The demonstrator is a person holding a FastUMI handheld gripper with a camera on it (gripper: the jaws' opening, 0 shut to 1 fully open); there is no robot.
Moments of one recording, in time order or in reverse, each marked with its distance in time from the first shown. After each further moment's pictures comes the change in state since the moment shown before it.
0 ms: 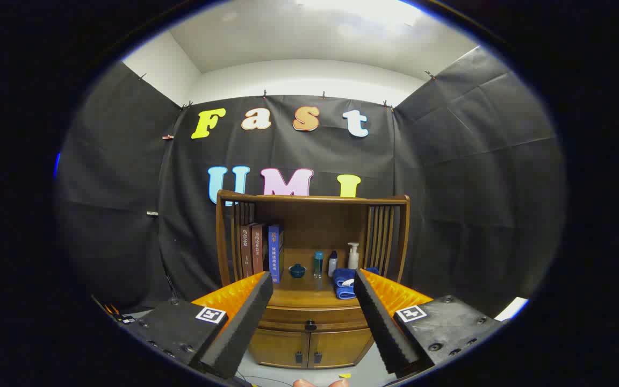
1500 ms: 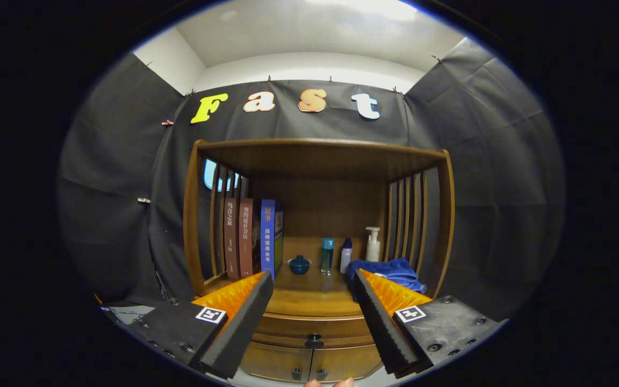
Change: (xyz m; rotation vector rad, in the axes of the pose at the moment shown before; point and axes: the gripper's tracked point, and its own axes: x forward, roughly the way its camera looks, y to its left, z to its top) arm 0.163 0.006 -0.152 0.004 -0.009 0.036
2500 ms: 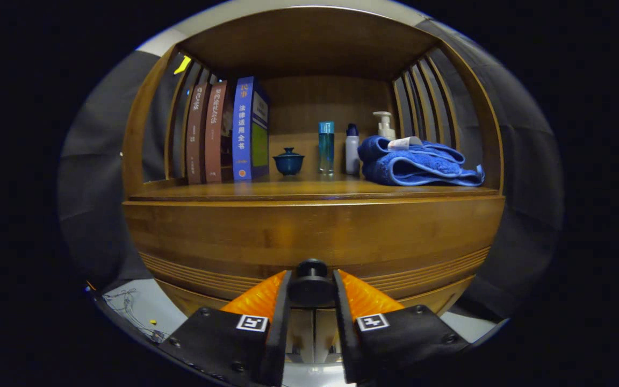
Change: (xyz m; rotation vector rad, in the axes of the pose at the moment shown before) arm 0.072 -0.008 -0.245 0.044 0.282 -0.006
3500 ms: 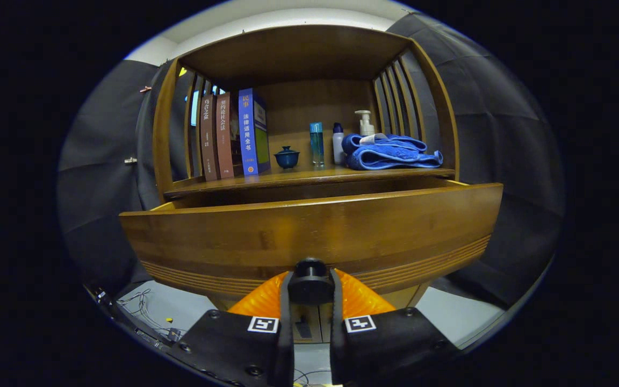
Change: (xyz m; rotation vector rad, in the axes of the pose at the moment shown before) arm -0.104 -0.005 -0.020 0.070 0.047 -0.004
